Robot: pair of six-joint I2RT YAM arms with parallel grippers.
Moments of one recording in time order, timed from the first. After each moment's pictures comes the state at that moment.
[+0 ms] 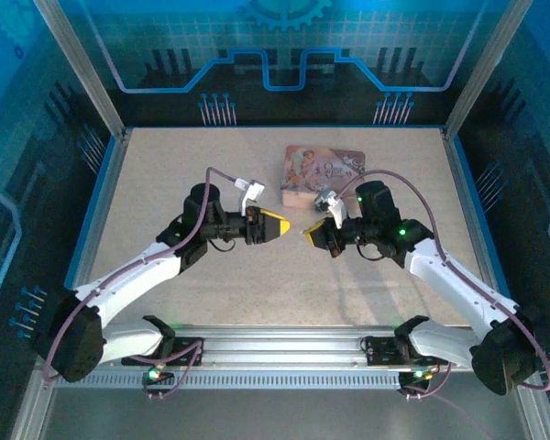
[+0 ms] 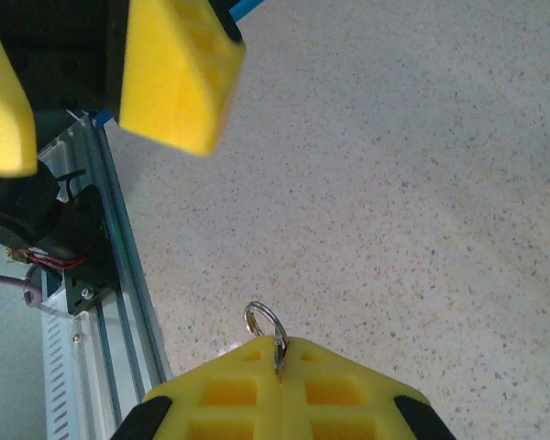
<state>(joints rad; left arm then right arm) -0.54 1.22 0.76 0.21 0.80 -0.61 0.48 1.13 0.87 -0.43 -0.66 -0.02</state>
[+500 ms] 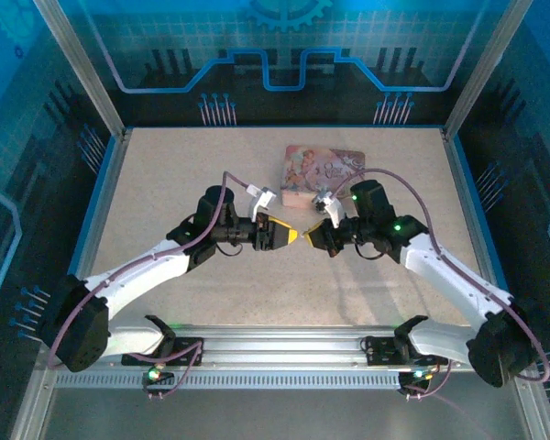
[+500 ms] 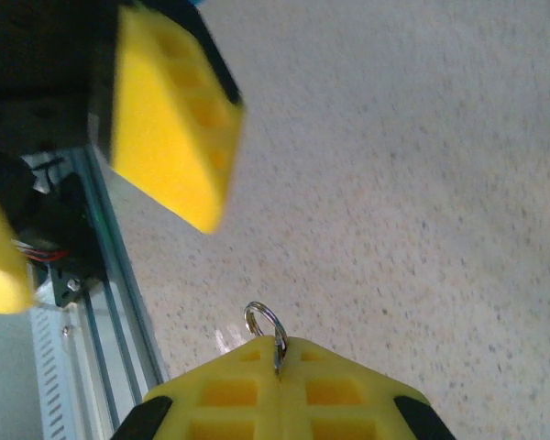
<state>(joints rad) -0.58 1.27 0.78 0.13 0.74 -0.54 0.49 1.20 0.91 -0.52 -0.61 -0.02</state>
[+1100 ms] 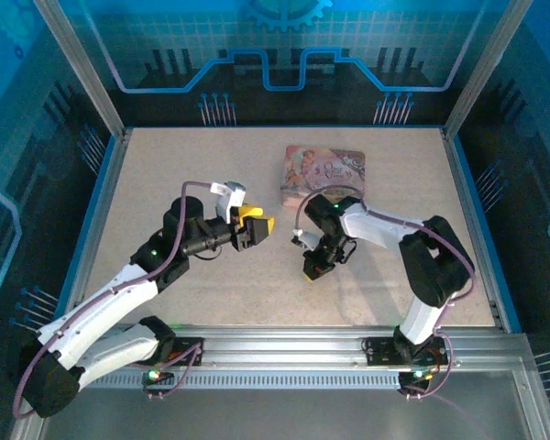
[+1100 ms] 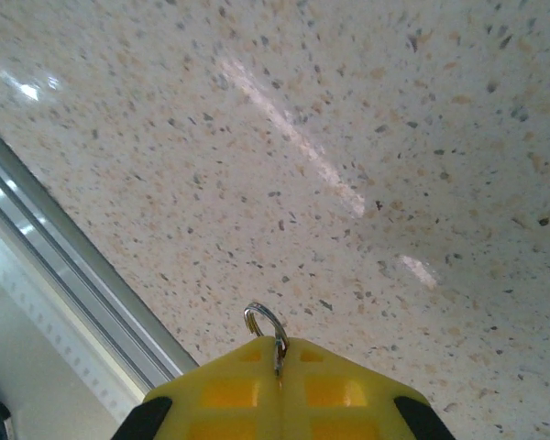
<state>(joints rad) -0.58 0.95 0.74 -0.02 0.38 -0.40 0.61 1.76 1.12 -0.99 -0.48 -0.07</state>
